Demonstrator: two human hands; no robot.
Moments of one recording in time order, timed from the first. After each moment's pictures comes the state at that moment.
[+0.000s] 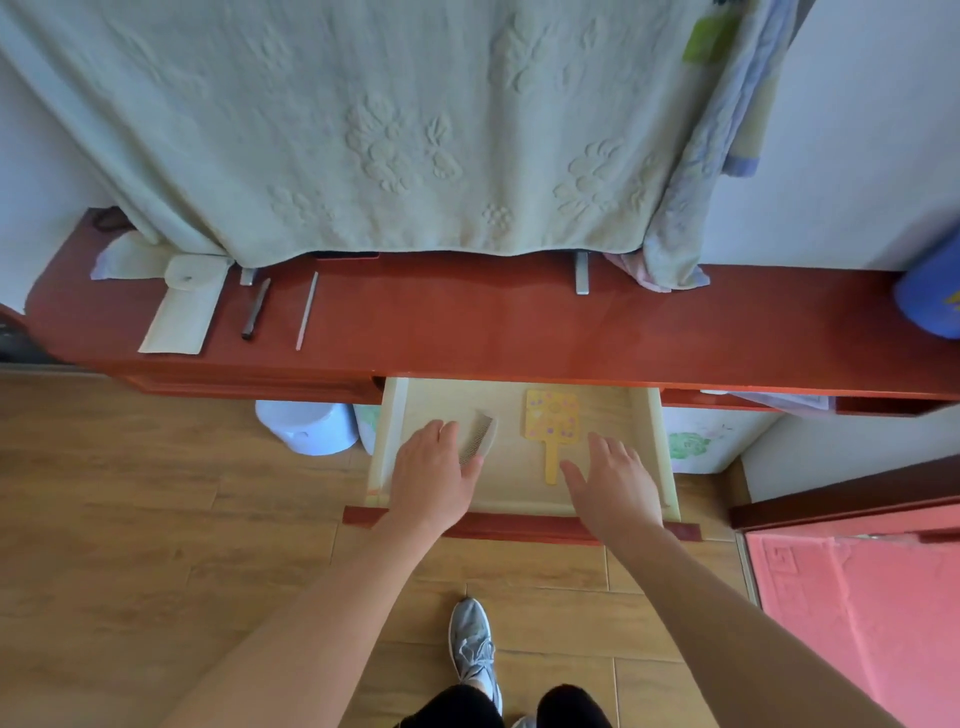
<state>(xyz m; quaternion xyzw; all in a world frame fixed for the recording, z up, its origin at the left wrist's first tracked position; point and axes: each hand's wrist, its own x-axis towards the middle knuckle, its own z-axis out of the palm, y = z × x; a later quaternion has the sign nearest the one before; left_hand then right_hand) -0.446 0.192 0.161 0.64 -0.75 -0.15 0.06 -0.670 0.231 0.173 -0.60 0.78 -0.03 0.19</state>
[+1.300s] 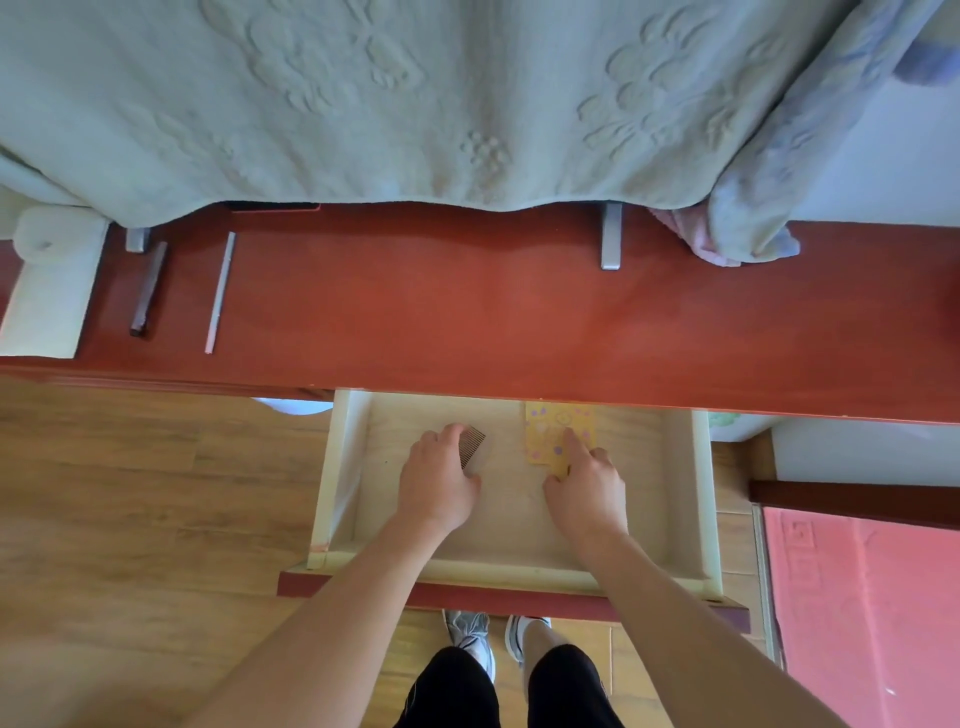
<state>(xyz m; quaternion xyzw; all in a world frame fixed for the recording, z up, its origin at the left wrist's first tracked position) -0.485 0.117 0.056 0.70 -0.64 -0.32 -0.01 -0.665 0.147 0.065 -0.49 0.79 -0.04 0.35</state>
